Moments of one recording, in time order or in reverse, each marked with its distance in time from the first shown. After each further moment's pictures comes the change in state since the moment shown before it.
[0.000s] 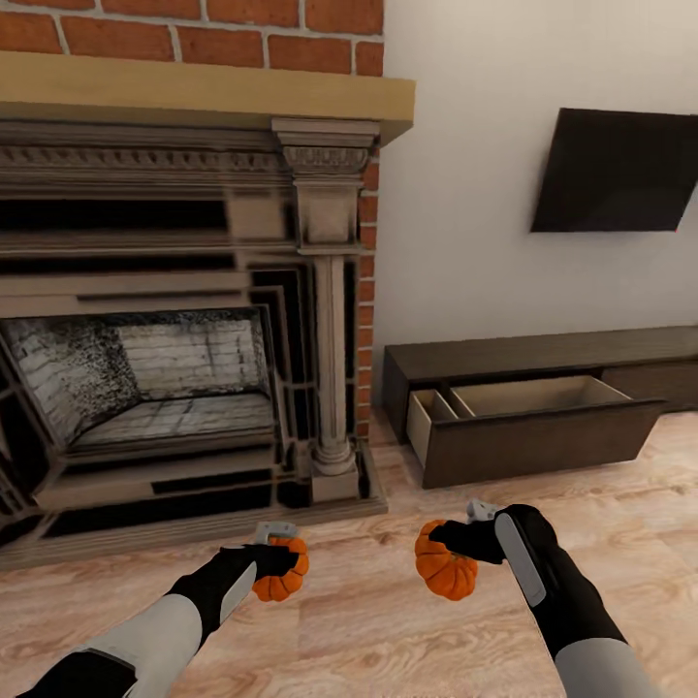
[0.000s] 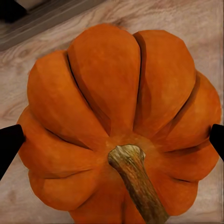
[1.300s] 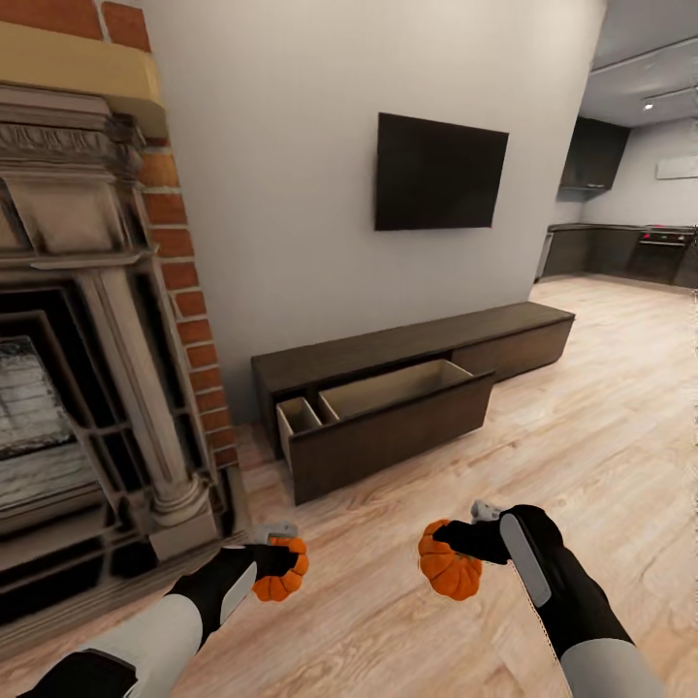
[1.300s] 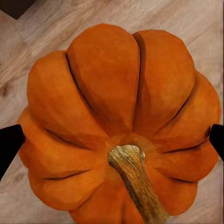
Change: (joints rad) left arm 0.000 -0.001 -0.001 0.000 -0.002 -0.001 0.008; right arm 0.001 -0.017 -0.004 0.000 0.002 0.000 0.015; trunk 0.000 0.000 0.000
